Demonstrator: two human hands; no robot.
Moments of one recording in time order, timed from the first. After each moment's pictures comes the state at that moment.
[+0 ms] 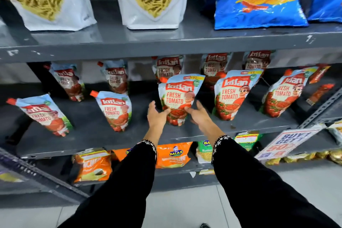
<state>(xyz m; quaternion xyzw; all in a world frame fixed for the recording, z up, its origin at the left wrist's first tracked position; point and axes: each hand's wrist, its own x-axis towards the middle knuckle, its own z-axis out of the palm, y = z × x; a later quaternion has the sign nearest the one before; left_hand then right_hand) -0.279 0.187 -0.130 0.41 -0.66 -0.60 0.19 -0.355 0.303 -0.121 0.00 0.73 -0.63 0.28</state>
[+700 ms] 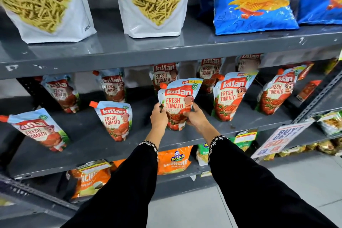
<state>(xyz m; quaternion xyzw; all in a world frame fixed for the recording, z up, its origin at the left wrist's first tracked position) -0.288 0.173 -0.119 0.36 -0.70 -0.59 0.15 -0.338 0.283 -0.108 0.01 0.70 -0.67 0.26</state>
